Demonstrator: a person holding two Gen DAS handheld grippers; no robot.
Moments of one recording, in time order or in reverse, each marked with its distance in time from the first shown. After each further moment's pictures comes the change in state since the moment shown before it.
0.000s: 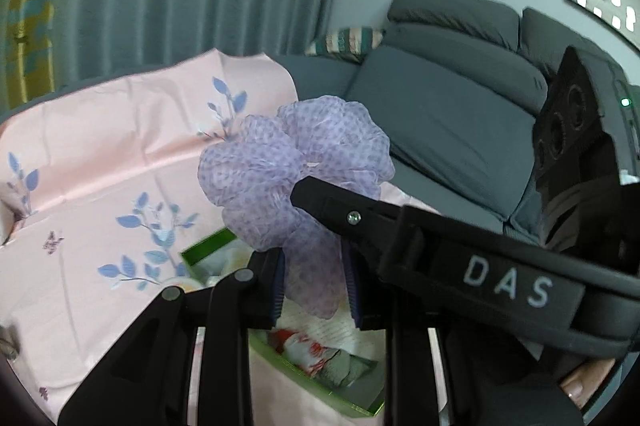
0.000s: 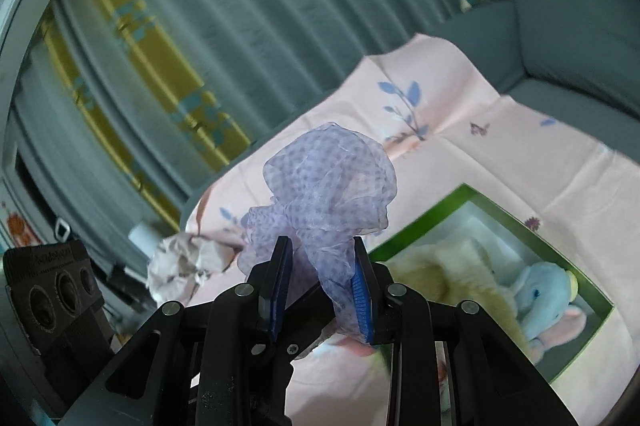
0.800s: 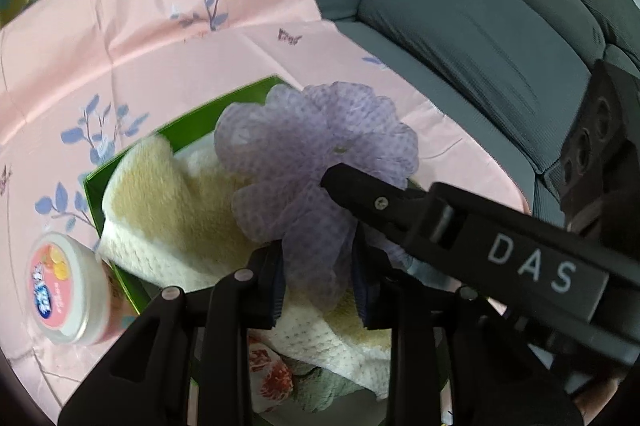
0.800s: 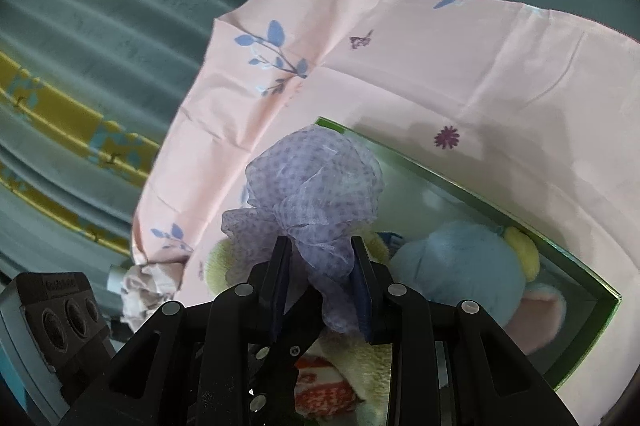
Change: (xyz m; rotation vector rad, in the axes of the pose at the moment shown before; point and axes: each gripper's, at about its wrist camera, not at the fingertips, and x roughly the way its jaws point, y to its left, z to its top) left arm 0.130 0.002 -0.031 -0.106 0.369 0.049; right arm 0.049 -0.139 -0.012 0.360 0.169 -0.165
